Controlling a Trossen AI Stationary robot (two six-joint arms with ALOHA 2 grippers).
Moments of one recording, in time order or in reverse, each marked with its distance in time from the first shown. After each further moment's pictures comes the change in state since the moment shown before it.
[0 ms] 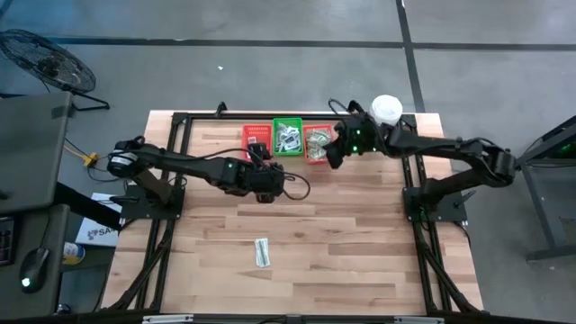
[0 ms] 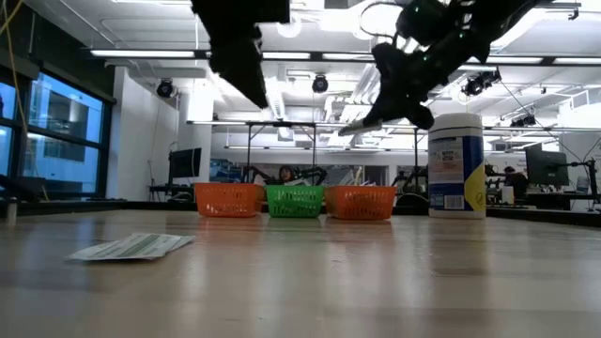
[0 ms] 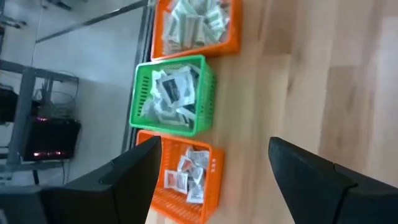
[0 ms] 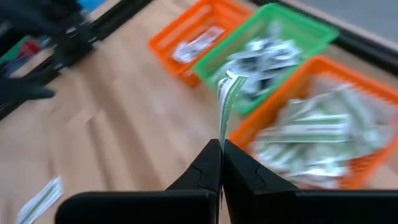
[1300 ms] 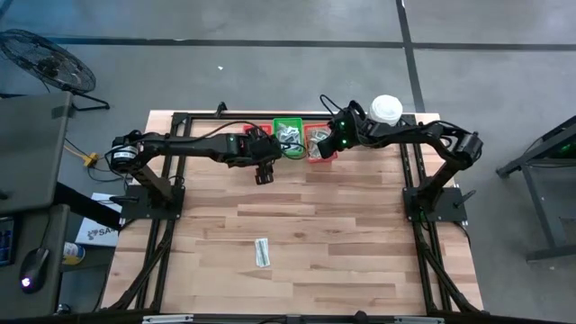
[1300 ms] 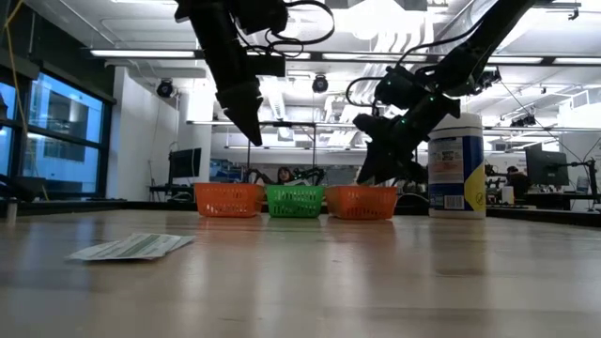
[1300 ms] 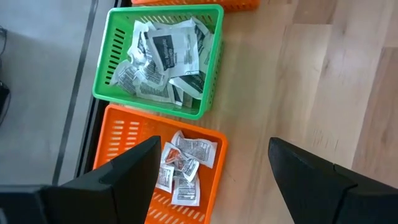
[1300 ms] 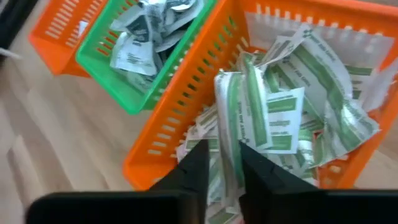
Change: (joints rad) left arm 0.296 -0.007 -0.118 0.133 0.303 0.079; right arm -0.209 0.345 0.000 0.166 -0.121 0.074
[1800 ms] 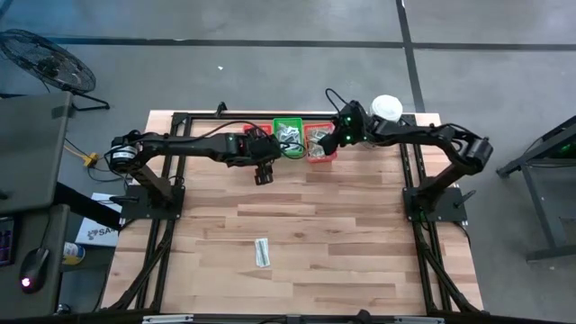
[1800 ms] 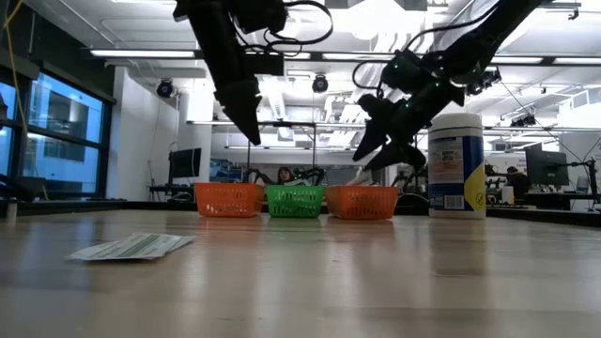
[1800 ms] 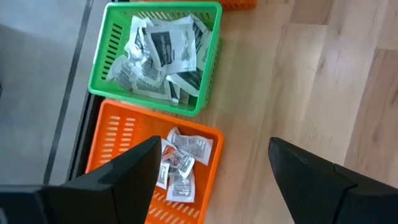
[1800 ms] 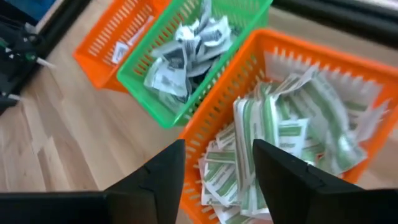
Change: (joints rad) left arm 0.000 -0.007 0.000 -0.015 0.020 -0.027; right arm -0.010 -0.084 0.004 -0.004 -0.030 -0.041
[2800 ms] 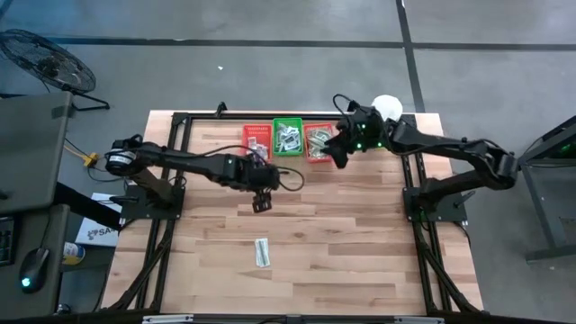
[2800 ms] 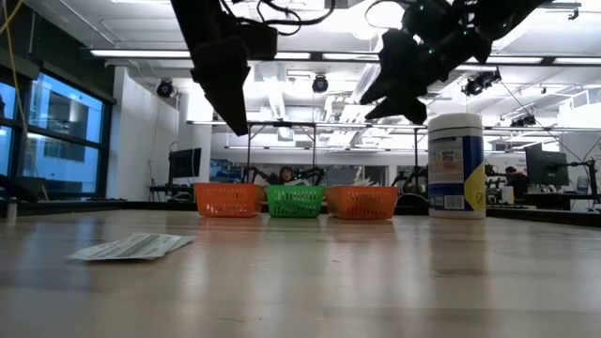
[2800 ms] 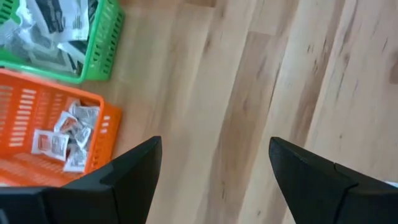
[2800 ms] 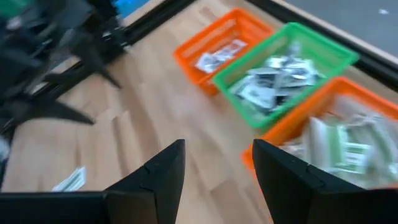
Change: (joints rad) left arm -0.213 -0.010 0.000 -0.110 0.100 -0.314; right arm 0.129 -0.286 0.000 -0.140 -0.030 -0.129
